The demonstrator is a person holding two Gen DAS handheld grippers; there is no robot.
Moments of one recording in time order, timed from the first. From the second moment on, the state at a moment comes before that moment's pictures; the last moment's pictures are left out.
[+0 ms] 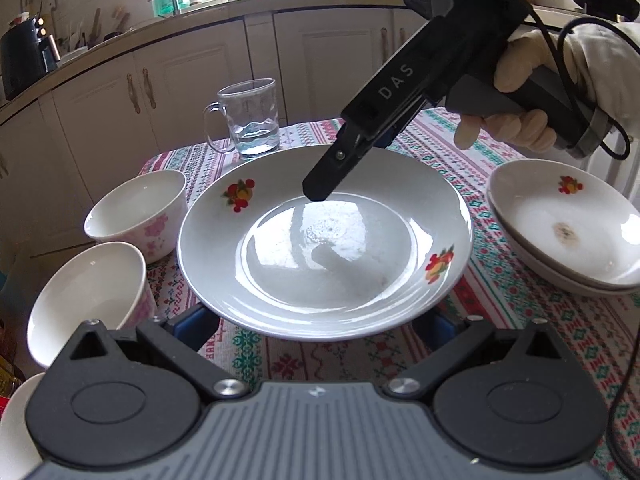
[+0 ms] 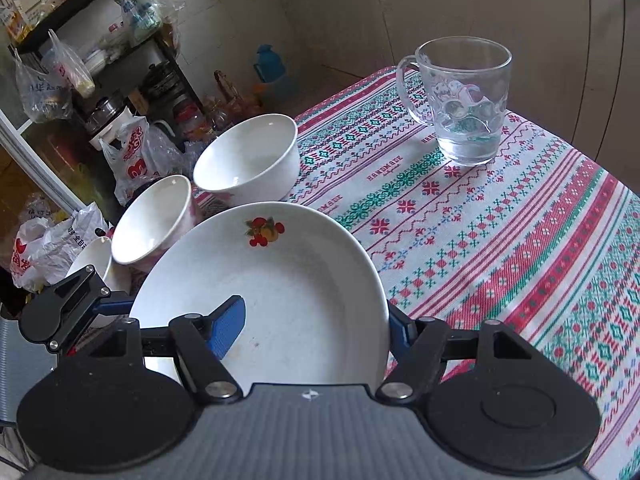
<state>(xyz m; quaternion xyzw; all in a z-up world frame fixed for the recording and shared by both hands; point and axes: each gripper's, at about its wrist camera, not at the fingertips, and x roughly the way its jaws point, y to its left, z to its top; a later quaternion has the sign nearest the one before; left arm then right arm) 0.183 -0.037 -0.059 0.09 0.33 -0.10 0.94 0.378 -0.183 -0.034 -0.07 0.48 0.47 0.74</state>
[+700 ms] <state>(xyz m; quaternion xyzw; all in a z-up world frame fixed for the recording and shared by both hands) 0.142 -0.051 -0.036 0.12 0.31 -0.15 0.93 0.318 -0.219 -0.010 -0.05 0.46 0.44 0.77</state>
